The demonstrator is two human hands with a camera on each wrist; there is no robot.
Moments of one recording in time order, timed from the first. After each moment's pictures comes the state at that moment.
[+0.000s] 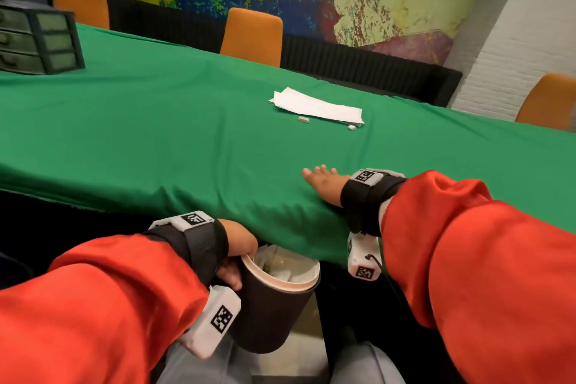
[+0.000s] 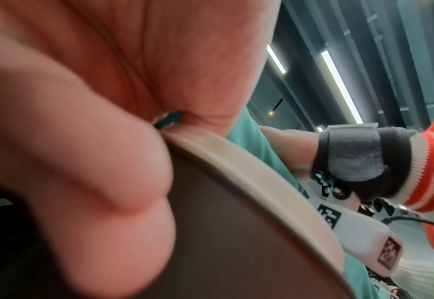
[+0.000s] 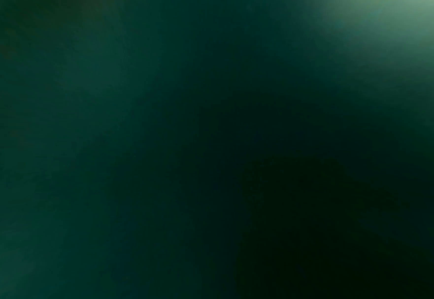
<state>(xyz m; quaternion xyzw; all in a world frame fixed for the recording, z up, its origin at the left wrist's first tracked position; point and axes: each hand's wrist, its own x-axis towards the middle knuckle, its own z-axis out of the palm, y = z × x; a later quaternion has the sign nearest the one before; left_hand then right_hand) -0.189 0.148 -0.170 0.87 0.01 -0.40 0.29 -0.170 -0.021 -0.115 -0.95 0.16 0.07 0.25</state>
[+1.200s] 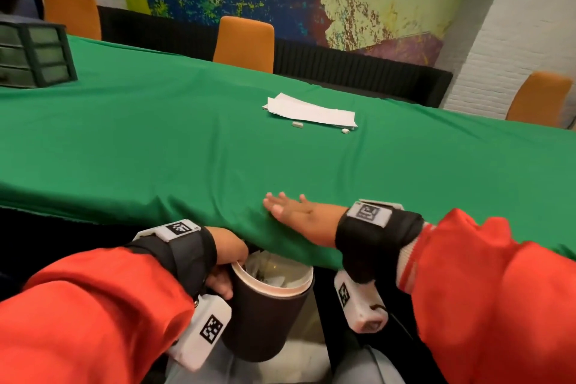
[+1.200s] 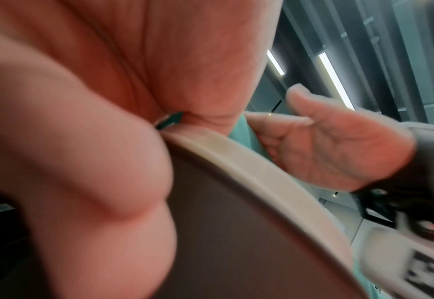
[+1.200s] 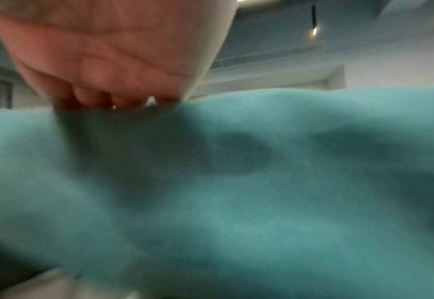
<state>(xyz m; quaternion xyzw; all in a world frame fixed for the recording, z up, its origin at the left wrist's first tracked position) -0.189 0.159 -0.164 0.87 0.02 -0.37 0.32 -0.210 -0.004 -0.124 -0.96 -0.14 0.17 0.19</state>
